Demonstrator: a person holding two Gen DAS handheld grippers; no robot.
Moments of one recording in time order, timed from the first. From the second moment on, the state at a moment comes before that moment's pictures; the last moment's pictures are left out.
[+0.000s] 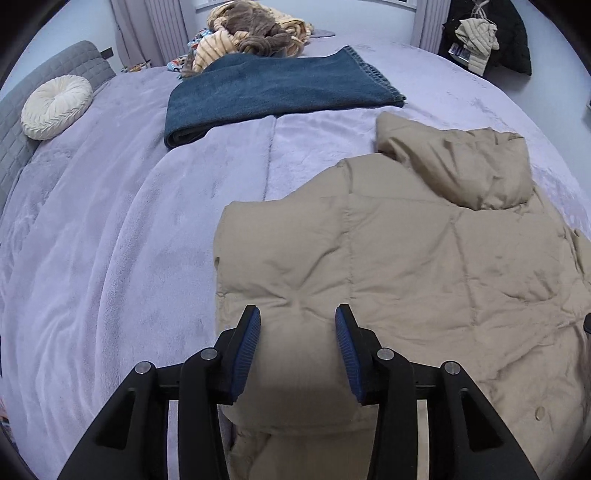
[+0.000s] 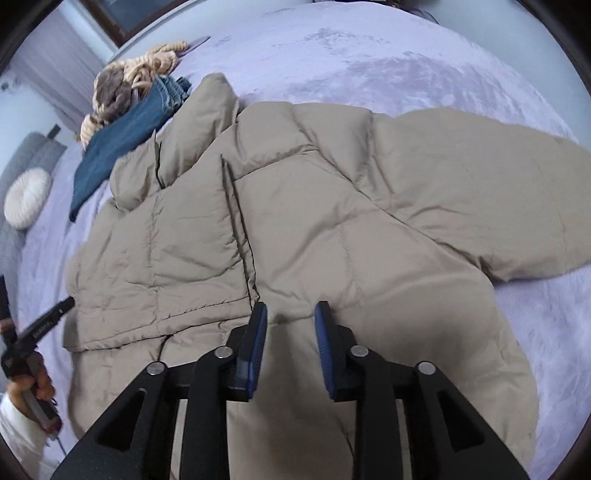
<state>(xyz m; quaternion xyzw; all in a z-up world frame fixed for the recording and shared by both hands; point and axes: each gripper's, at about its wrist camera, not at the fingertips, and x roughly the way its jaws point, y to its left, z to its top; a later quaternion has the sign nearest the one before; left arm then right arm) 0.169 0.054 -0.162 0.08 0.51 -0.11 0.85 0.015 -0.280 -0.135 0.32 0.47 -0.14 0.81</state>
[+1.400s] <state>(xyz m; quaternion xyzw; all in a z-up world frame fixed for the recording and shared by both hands) 0.069 -0.201 -0.142 0.08 0.53 -0.20 0.82 -0.143 -0.614 -0.195 0.72 0.11 -0.19 0.66</state>
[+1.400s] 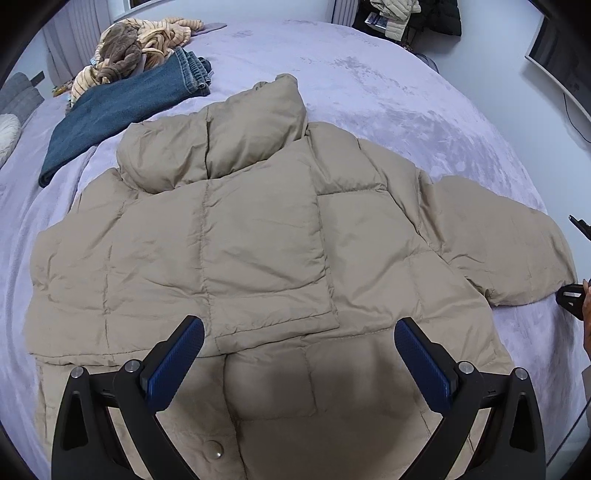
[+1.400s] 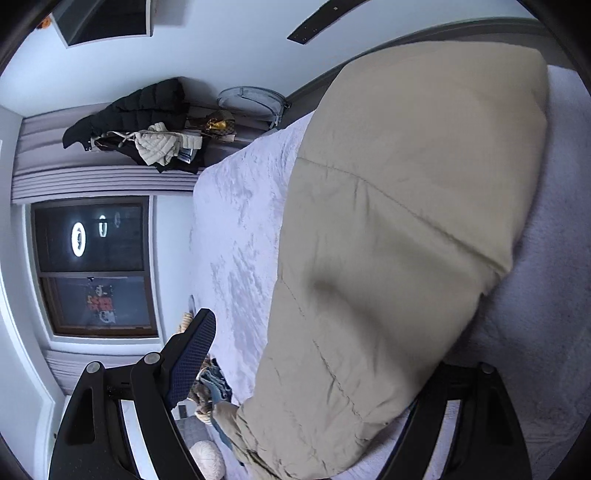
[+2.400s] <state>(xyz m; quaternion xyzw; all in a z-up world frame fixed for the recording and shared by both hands) 0.133 0.031 -0.152 0.00 0.51 -0.09 0.85 0.146 -0.187 -0.086 0.13 0.43 -0.01 0.89</state>
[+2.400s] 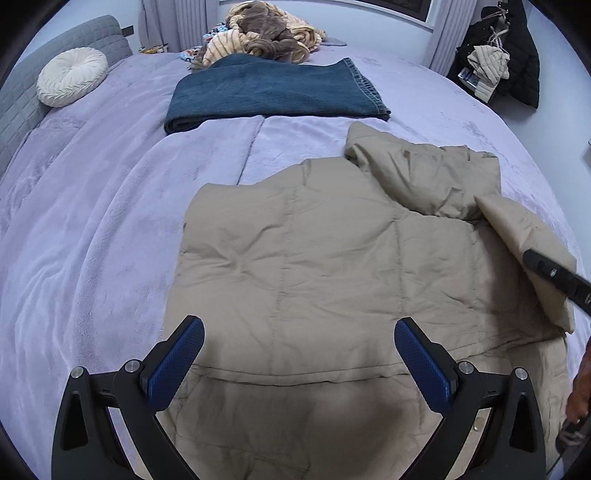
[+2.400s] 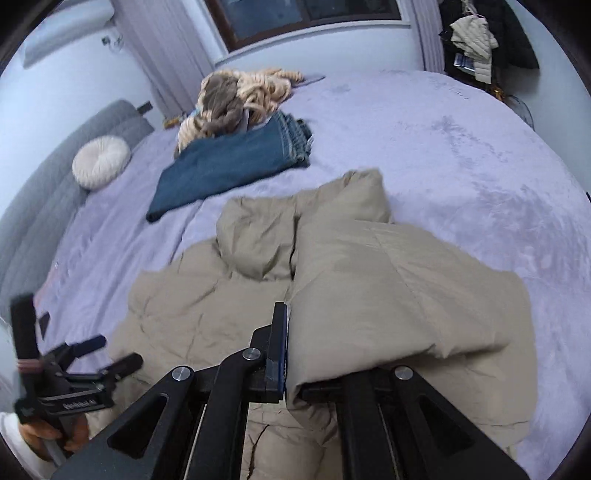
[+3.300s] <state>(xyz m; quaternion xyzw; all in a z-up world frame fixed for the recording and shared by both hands) 0.149 0.071 -0.156 -0.11 0.51 -0.17 0.83 0.126 -0.231 -0.076 0.31 0.39 -0.05 0.86</state>
